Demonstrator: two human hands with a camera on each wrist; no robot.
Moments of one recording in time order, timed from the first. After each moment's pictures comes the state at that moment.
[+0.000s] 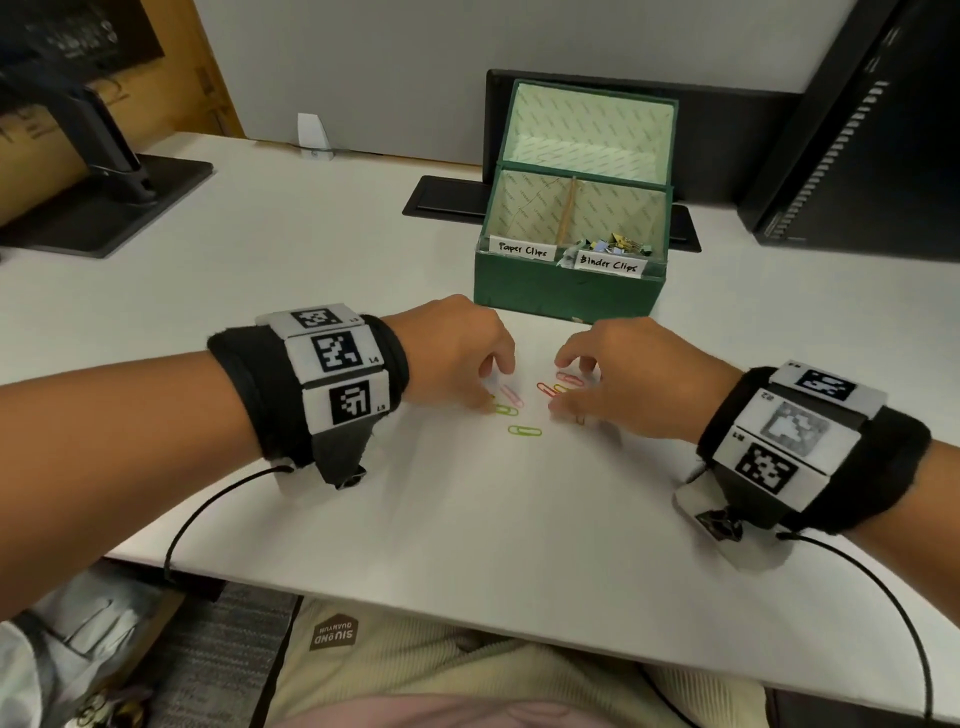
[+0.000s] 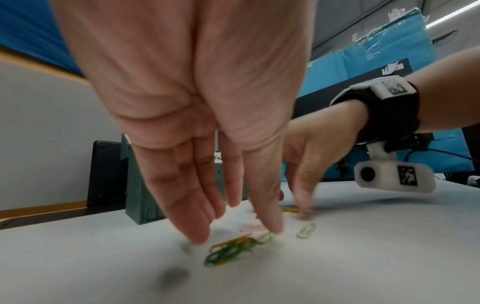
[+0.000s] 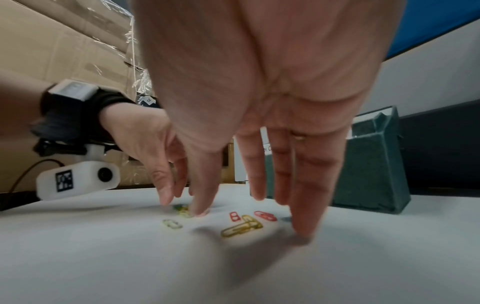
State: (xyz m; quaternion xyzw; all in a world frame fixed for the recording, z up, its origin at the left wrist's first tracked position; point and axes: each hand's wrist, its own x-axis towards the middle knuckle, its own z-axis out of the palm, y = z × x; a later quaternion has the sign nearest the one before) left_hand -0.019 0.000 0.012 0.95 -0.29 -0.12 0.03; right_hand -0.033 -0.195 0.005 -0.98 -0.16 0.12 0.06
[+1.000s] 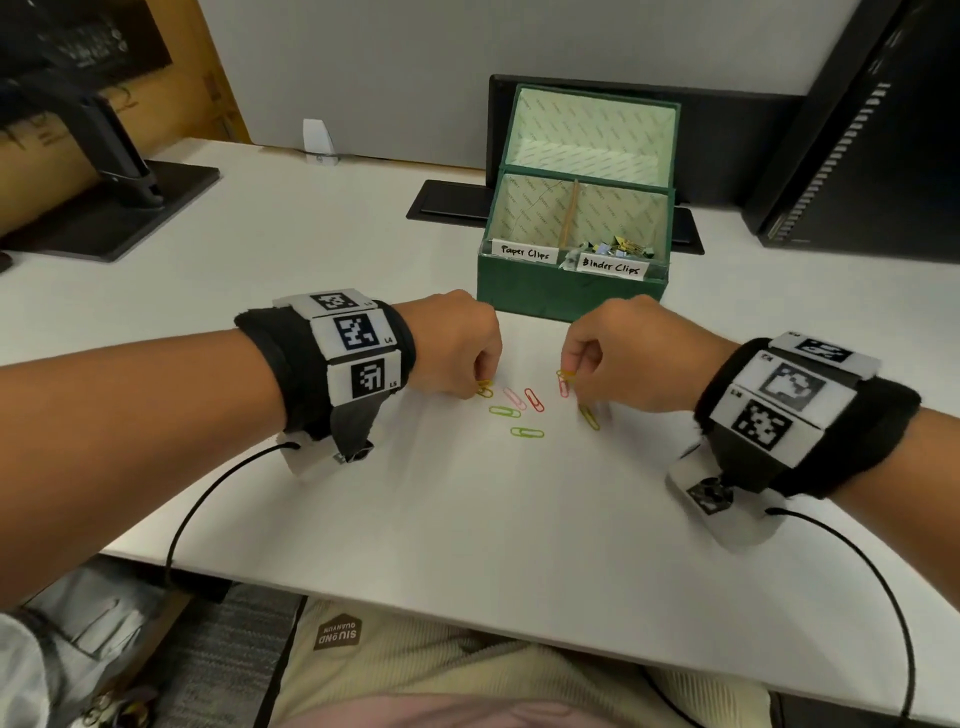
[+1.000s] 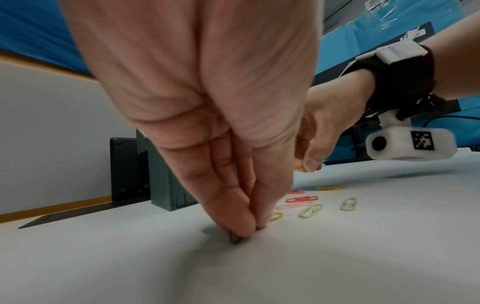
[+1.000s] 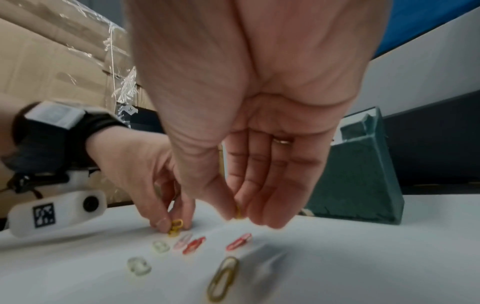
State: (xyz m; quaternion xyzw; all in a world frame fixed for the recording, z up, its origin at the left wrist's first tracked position) left_hand -0.004 0.002 0.009 0.95 -0.29 -0.13 0.01; right_hand -0.026 -0.191 0.020 -0.97 -0.17 0.11 0.13
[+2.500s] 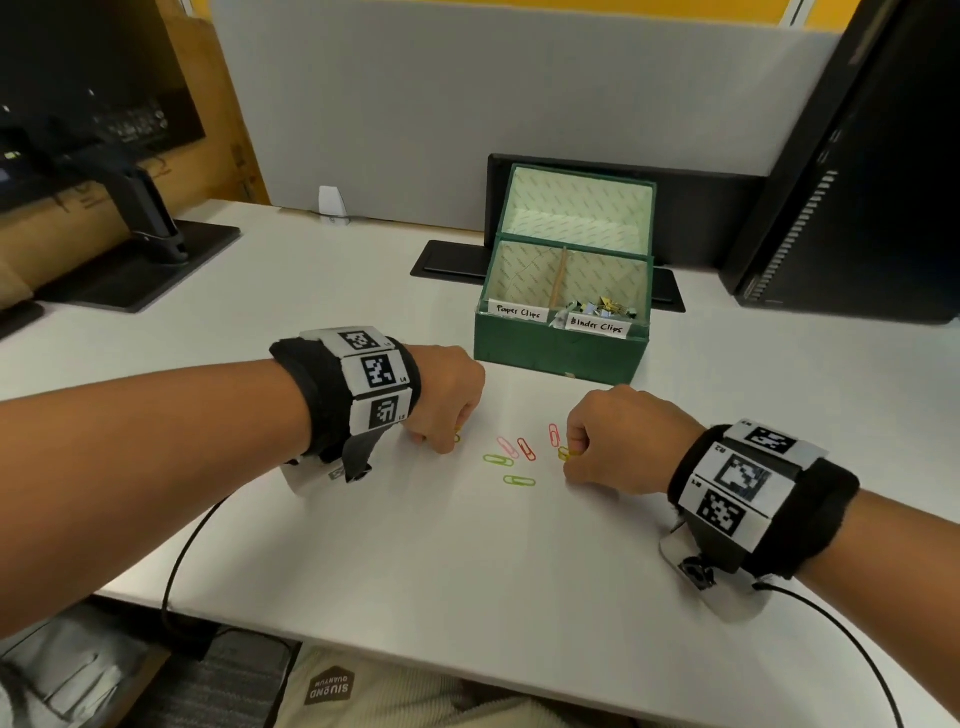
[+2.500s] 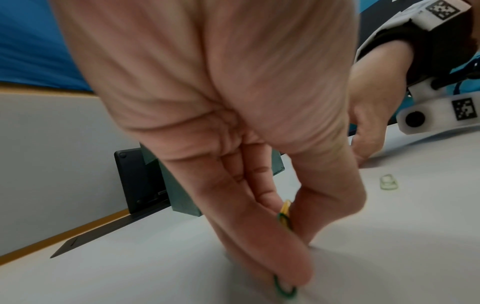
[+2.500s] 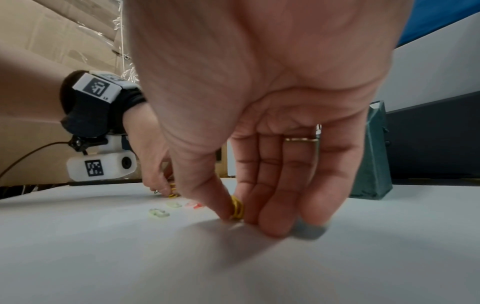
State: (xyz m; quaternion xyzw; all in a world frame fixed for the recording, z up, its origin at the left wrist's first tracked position) left_hand 0.006 0.002 0.017 0.94 -0.26 -0.21 -0.11; right_hand -0.037 -0.197 0.001 -0.98 -0.13 0.13 0.03
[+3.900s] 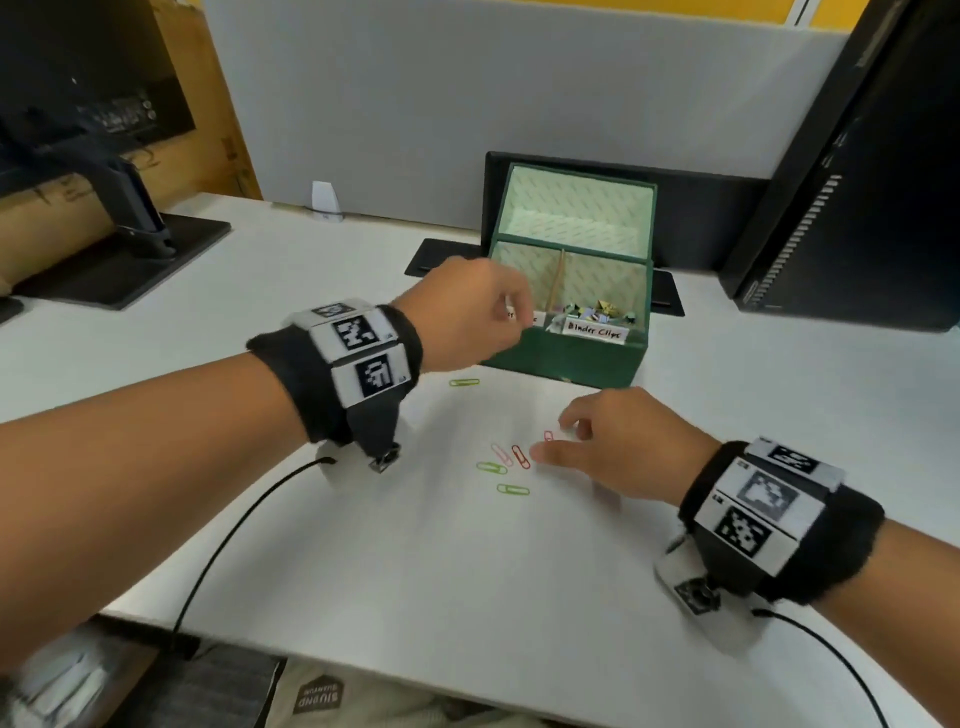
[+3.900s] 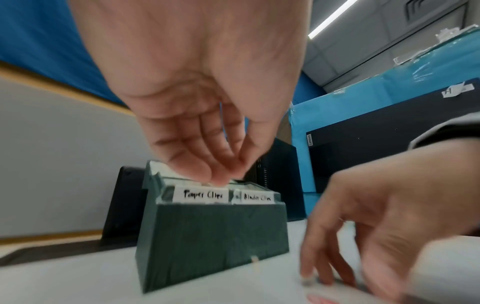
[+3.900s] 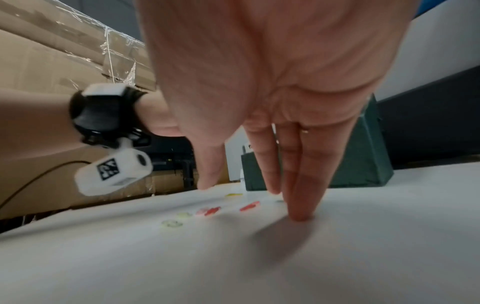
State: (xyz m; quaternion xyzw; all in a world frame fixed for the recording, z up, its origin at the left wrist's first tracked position) left_hand 0.016 -0.011 0.051 0.95 -0.21 0.05 0.25; right_hand -0.032 -0.203 0.002 -0.98 -0.11 0.12 0.11
